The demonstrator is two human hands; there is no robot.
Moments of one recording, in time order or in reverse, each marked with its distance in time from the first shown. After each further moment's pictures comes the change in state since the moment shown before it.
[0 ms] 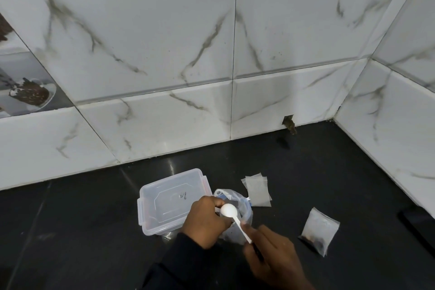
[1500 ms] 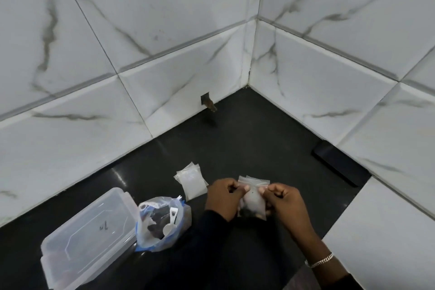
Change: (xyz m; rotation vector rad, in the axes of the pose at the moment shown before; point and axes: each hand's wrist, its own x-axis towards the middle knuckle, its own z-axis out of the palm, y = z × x) left_hand 0.066 0.081 0.179 -0.157 -0.282 0.218; right_hand -0.063 0.121 -0.088 0.457 0.401 1.106
